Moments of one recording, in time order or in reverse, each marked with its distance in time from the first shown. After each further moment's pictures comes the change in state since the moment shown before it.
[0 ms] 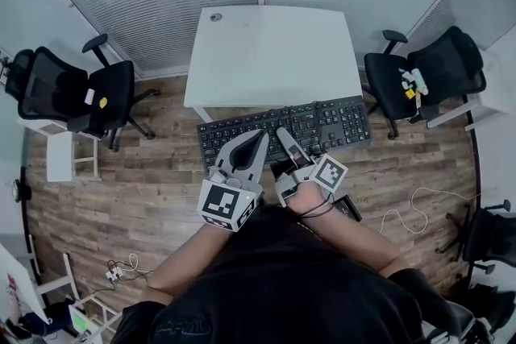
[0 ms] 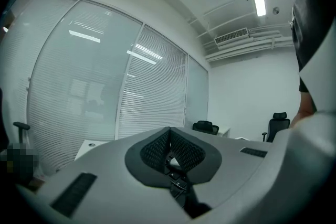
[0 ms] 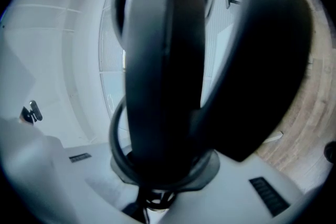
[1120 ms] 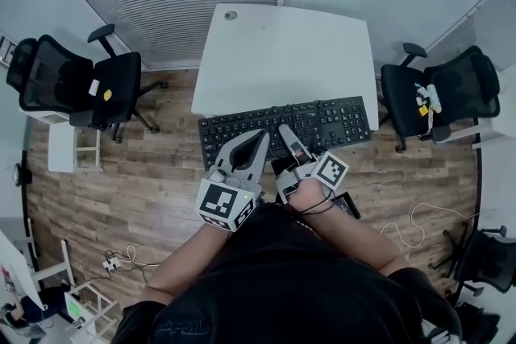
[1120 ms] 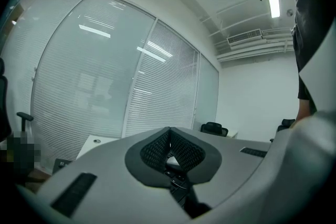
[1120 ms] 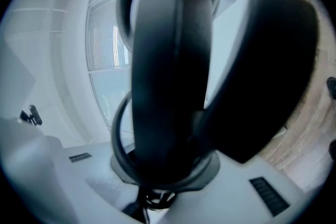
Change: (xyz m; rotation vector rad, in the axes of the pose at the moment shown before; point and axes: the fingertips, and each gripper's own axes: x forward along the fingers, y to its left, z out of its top) left arm 0.044 0.070 -0.007 -0.074 0.017 0.066; right arm 0.080 -0.036 0.021 0.066 0.062 -0.018
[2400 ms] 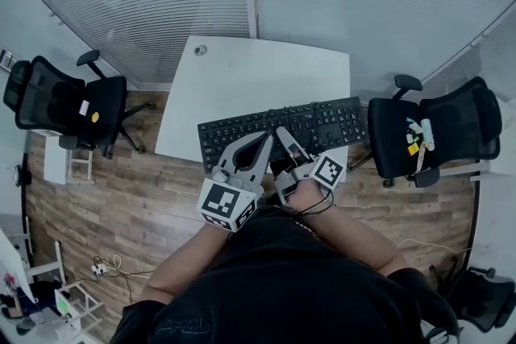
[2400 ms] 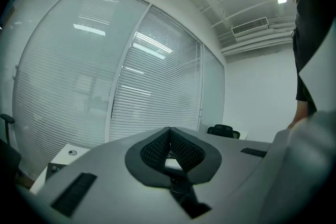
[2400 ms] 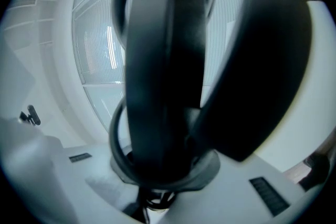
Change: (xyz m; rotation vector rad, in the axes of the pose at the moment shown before) left arm 0.238 -0.036 0.028 0.024 -0.007 0.031; right arm 0.050 -0.029 0.227 0.021 0.072 0.035
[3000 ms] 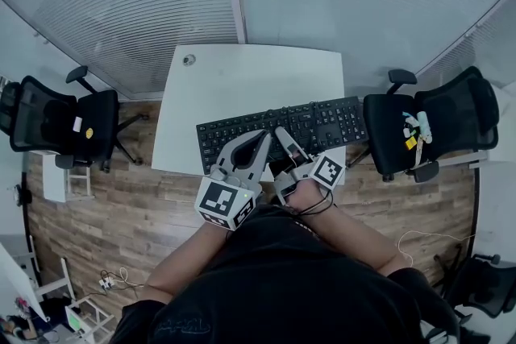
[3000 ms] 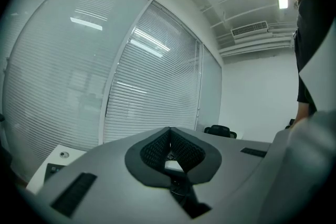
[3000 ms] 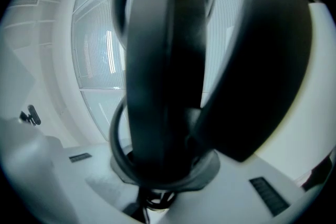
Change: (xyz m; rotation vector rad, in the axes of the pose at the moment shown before) left arm 0.035 0.017 0.004 -0.014 0.016 -0.064; right arm 0.015 -0.008 0.028 0.000 -0.064 -0.017
